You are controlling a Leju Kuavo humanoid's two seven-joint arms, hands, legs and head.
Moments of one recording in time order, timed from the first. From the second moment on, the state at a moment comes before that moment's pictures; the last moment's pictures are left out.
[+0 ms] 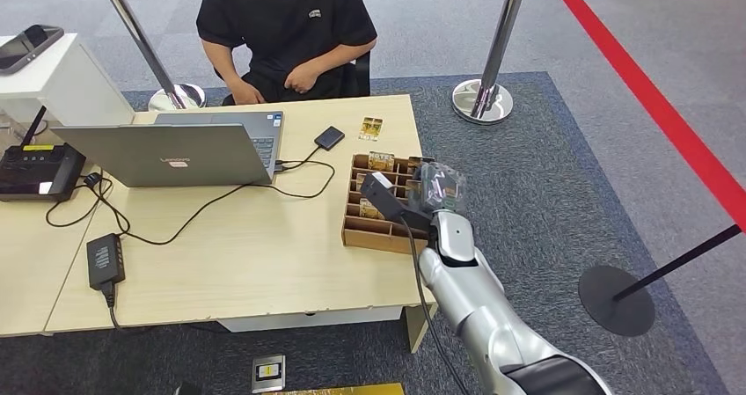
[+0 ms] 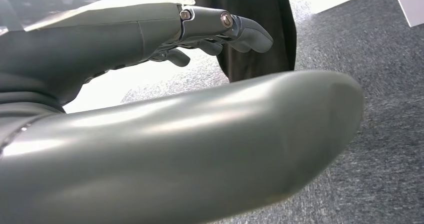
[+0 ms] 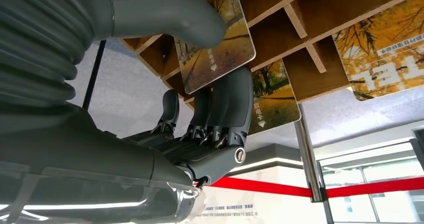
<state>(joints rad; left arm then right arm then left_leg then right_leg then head) -0.07 -0.26 0.84 -0.19 -1.38 0.62 0.04 -0.65 0.20 0.25 -0.47 1.36 -0.51 0.13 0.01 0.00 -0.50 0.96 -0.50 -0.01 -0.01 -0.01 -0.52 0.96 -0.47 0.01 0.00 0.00</state>
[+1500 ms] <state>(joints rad) -0.07 -0.26 0.84 -0.19 -1.38 0.63 0.03 -0.61 0.21 0.25 -0.60 1.35 -0.52 0.01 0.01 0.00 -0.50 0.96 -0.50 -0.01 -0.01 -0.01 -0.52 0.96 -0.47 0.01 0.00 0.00</state>
